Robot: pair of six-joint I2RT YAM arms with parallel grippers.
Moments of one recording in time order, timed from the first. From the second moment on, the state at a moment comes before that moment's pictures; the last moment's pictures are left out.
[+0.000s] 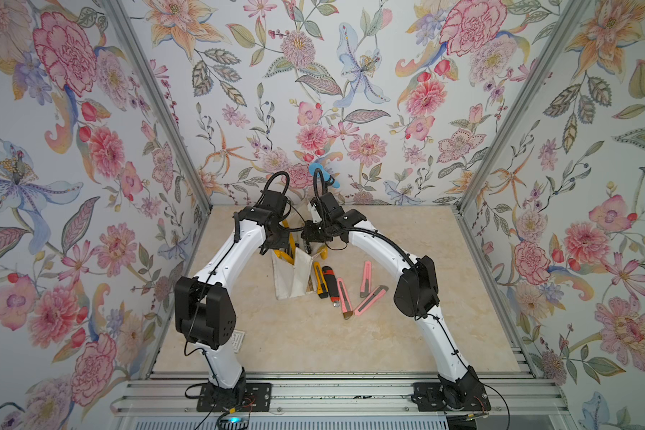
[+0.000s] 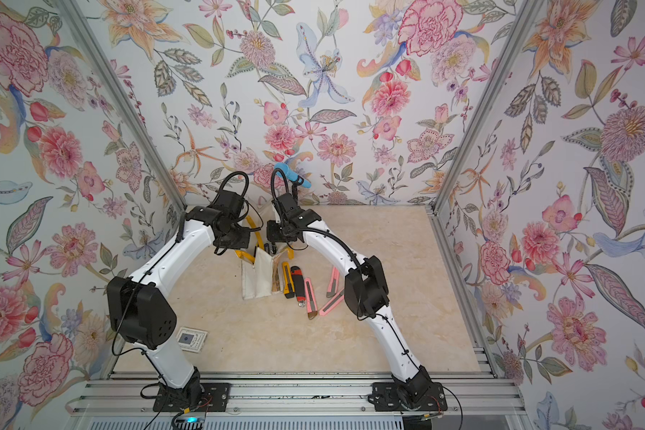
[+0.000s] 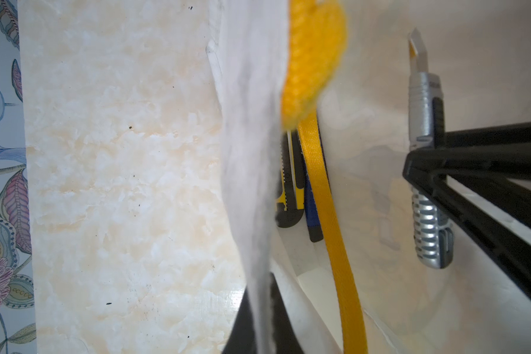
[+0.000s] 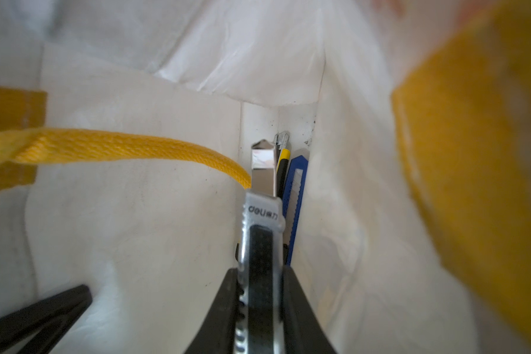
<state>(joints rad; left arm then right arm) -0.30 1.78 1.67 -1.03 -0.16 -0.19 0.72 2.42 2.38 -0.77 -0.20 0.54</state>
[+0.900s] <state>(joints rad) -0.30 1.78 1.68 -1.02 -0.16 -0.20 0.71 2.39 2.50 -0.79 -0.23 0.47</state>
